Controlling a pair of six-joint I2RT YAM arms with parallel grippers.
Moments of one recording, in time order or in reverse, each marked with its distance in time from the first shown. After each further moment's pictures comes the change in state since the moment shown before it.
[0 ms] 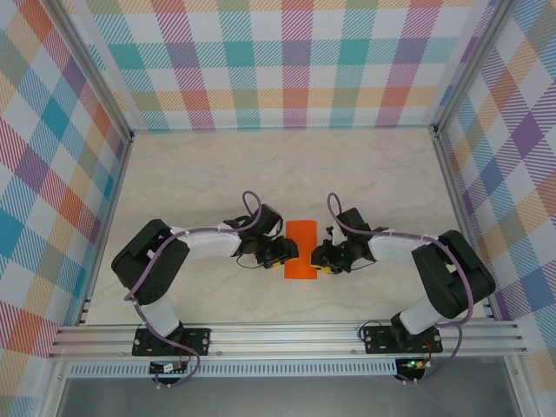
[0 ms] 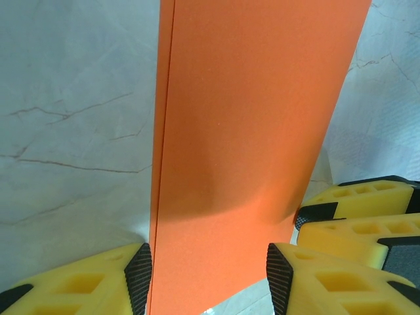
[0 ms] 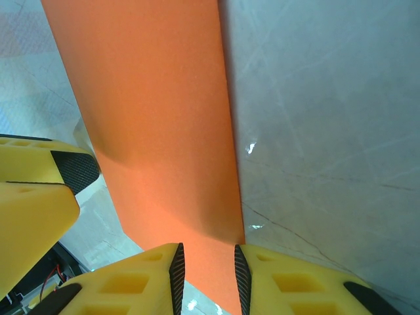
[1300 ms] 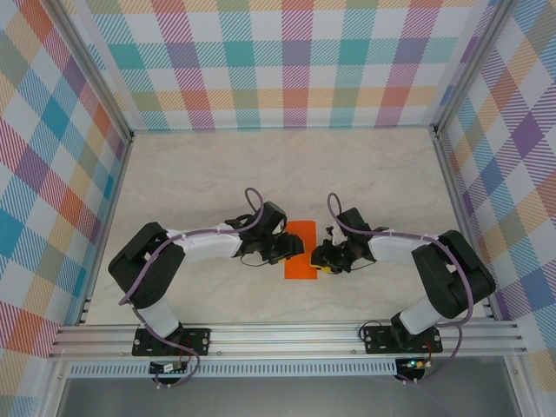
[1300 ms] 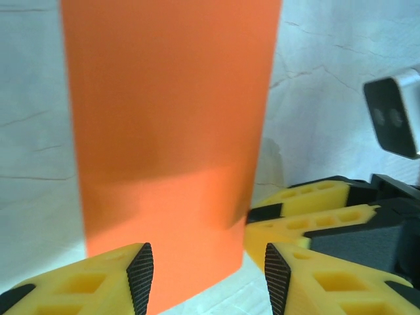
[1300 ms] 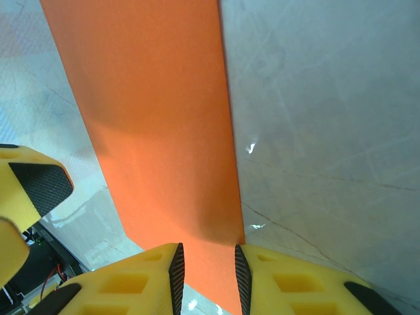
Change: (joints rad) left arm -0.032 -0.035 0.026 0.008 -0.053 -0.023; right arm 0.000 0.000 -0.001 0.003 -0.005 0.001
